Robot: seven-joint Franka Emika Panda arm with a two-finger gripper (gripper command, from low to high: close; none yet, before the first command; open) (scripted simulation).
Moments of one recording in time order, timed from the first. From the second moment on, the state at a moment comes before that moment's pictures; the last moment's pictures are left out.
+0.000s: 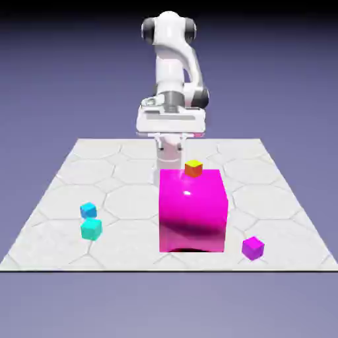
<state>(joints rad) 0.00 -0.57 0.04 -2.80 0.02 3.02 0.73</state>
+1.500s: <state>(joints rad) 1.04 0.63 -0.44 -2.17 0.20 2.73 2.31</state>
